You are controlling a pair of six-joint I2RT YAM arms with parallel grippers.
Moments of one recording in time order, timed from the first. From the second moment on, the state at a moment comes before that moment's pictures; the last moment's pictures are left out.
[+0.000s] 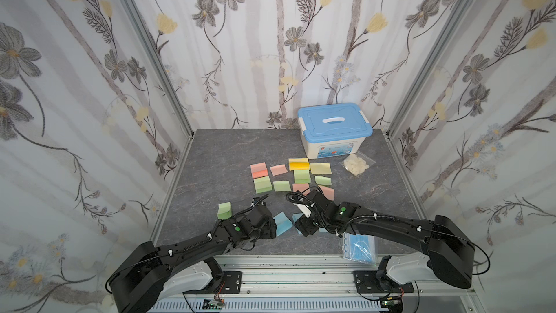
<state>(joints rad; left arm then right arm) -0.87 1.11 0.46 -0.35 -0.10 -0.84 0.96 1.41 0.83 -0.40 0.05 0.19</state>
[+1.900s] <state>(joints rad) -0.78 0.54 0.31 -0.33 0.06 -0.70 0.87 1.50 1.10 -0.43 -0.35 -0.59</state>
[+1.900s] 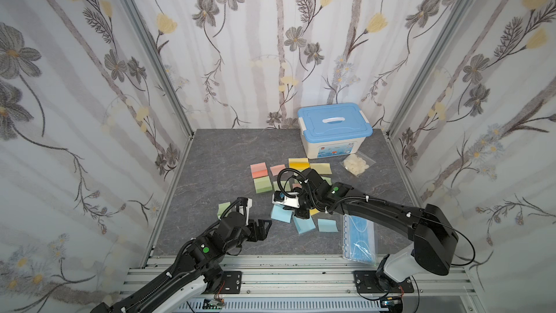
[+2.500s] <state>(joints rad) -0.79 0.47 0.30 -0.11 0.31 -0.67 0.86 1.32 1.06 -0.45 -0.63 -0.54</state>
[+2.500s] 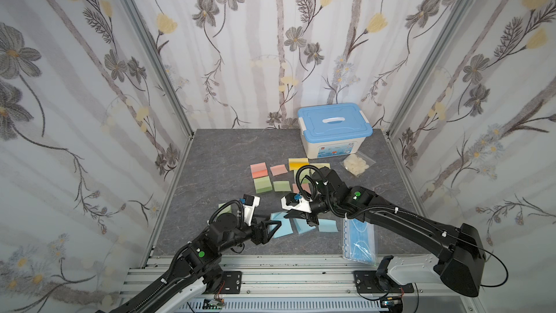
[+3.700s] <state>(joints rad) -0.76 0.50 0.52 -0.76 -0.30 -0.78 0.86 1.85 1.26 -0.37 0.00 -0.84</state>
